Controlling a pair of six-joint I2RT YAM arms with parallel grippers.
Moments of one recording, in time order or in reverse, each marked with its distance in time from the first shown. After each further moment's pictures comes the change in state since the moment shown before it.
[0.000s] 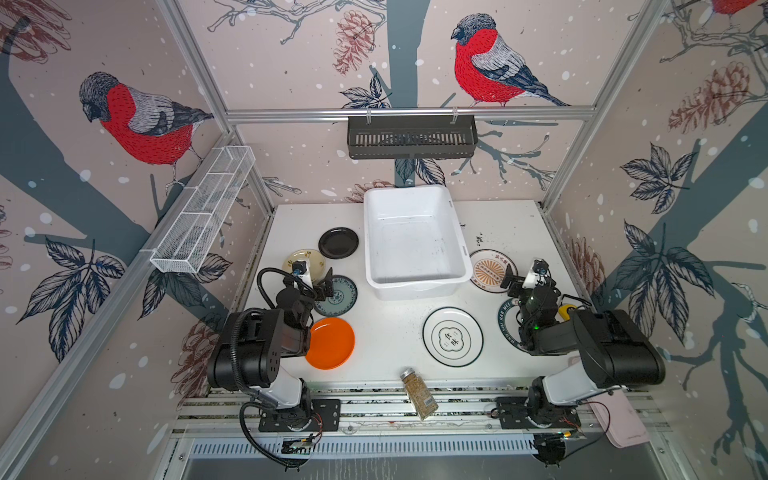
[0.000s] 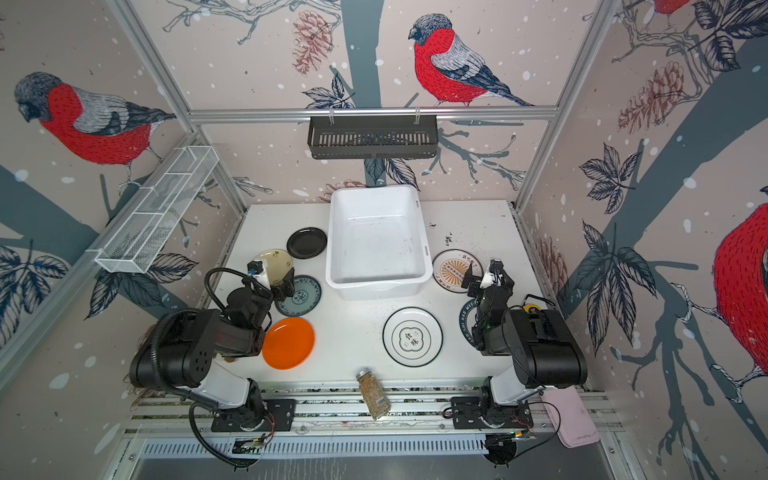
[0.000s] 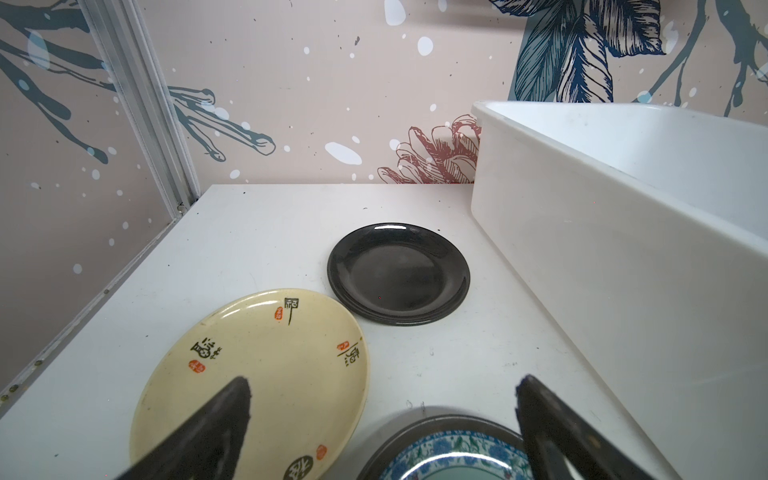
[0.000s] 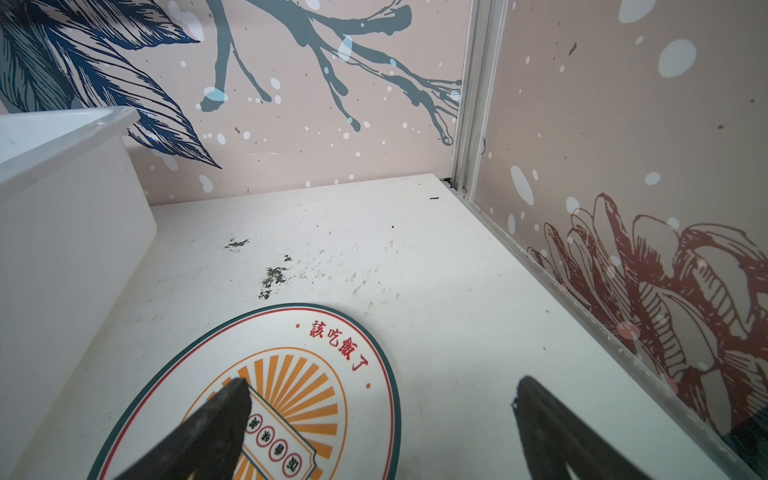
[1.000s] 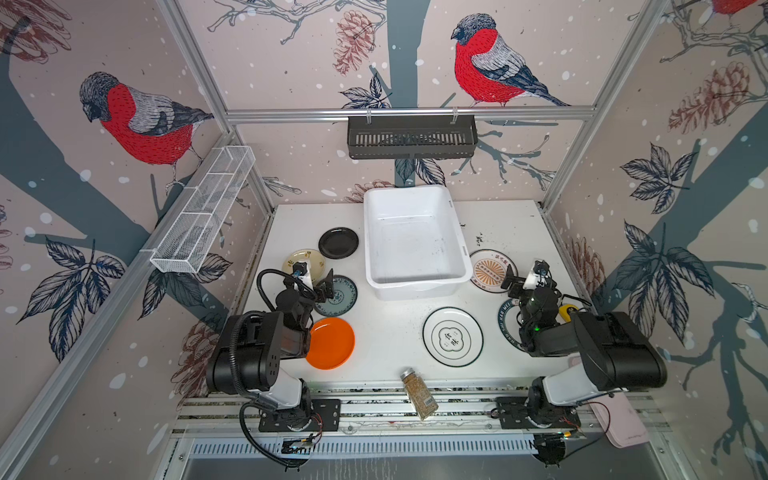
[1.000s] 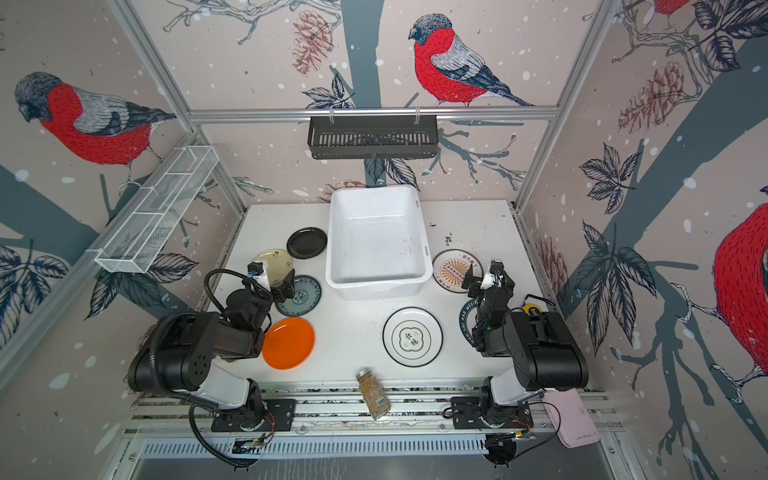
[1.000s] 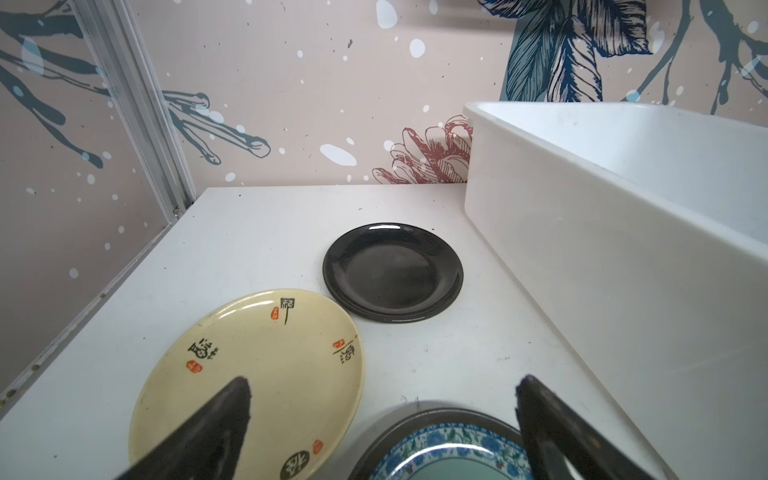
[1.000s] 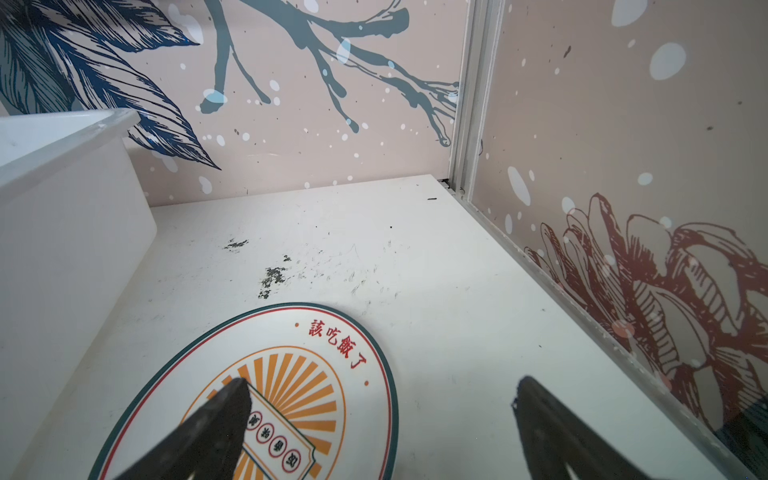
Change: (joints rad) left arm 0.000 -0.041 -0.015 -0.006 0.010 0.010; right arm -0.001 -0.047 -0.010 -0.020 0.008 0.001
